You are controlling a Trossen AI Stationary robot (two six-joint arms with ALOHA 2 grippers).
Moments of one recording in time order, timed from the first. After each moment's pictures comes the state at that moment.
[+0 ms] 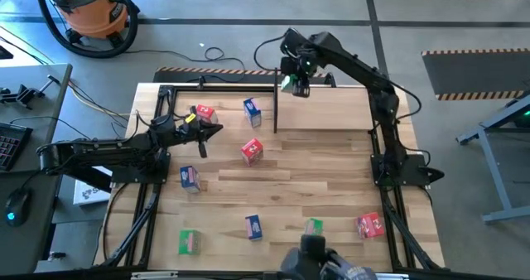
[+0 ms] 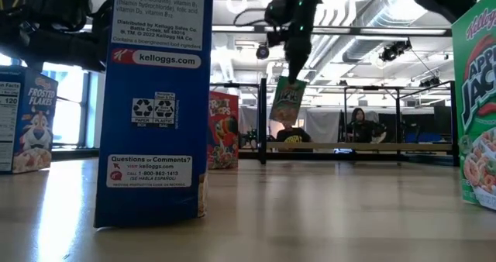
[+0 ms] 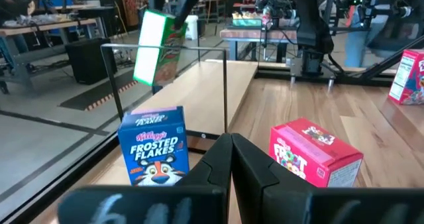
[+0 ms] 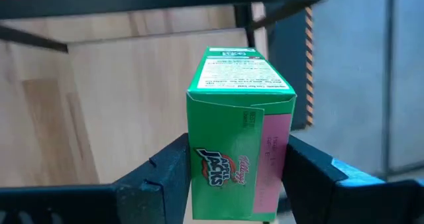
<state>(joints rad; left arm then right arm) 0.41 0.74 0.10 0.56 0.08 0.06 -0.63 2.10 2.26 -1.41 0.05 -0.55</state>
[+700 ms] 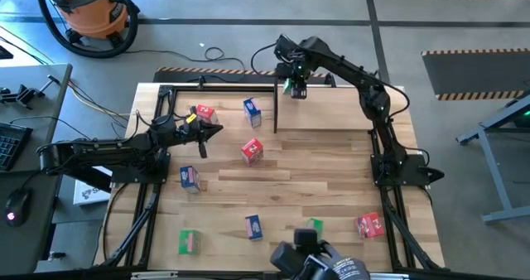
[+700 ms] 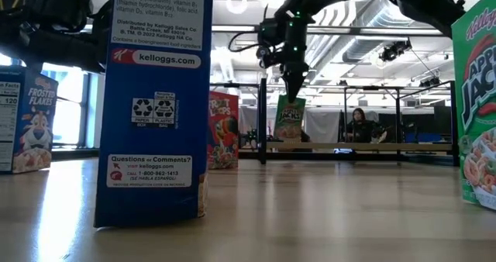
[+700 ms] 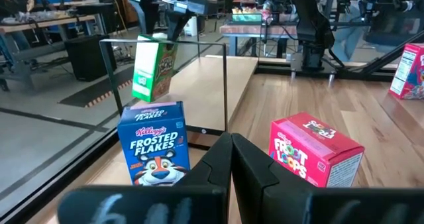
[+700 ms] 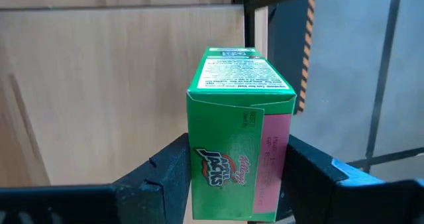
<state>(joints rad) 0.41 0.74 0.10 0.54 0.08 0.06 -0.63 2.20 2.26 -1.39 0.16 -0.61</state>
